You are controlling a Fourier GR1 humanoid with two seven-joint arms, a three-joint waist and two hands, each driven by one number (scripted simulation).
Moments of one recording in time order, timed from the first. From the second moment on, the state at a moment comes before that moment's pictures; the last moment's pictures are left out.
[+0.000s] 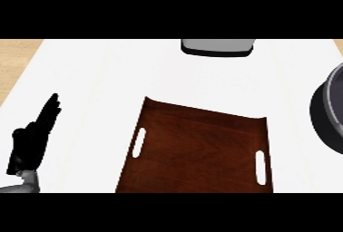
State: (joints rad) left arm -0.02 0.25 0.12 -1.55 -0.14 0.00 0.13; right arm -0.89 -0.74 -0.40 -0.41 0.89 -0.30 -0.01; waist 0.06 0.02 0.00
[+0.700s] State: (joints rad) left arm -0.04 0.25 0.13 -1.52 -0.14 -0.01 0.12; right arm -0.95 -0.74 -0.60 -0.28 0.69 -0.34 -0.27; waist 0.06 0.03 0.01
